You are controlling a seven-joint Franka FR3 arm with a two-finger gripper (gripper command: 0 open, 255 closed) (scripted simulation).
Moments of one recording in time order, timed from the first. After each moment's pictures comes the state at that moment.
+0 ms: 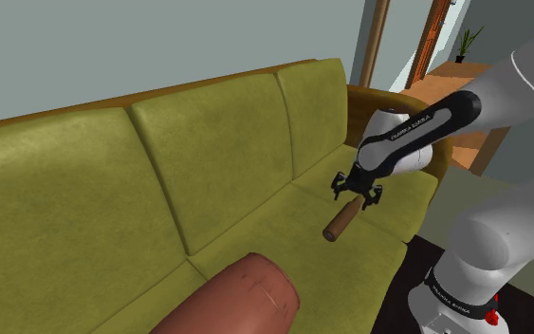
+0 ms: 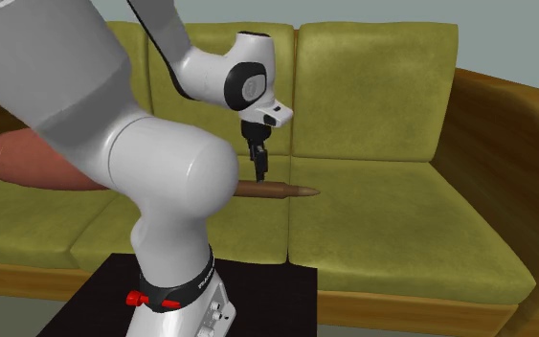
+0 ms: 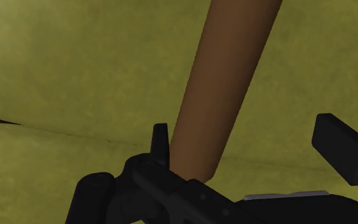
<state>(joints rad) -0.32 -0.47 0.12 -2.98 0.23 2.62 0.77</state>
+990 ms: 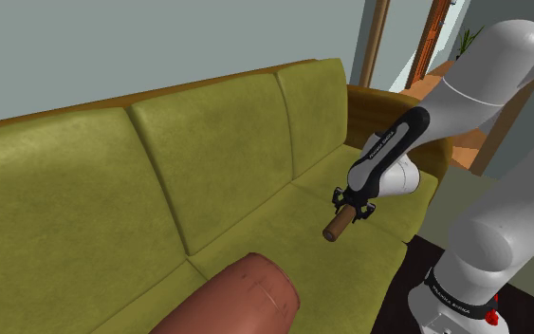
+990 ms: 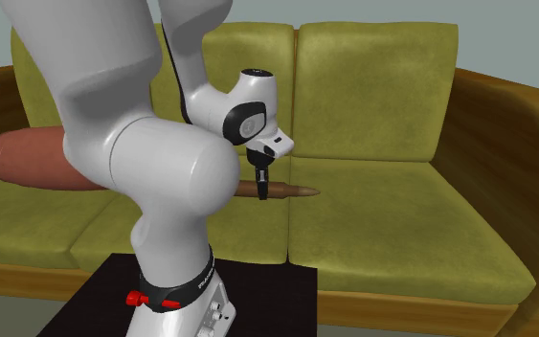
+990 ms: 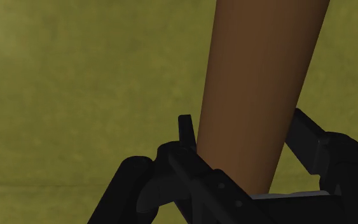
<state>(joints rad) -0.28 -0.16 0.10 -3.00 0.37 2.99 0.81</state>
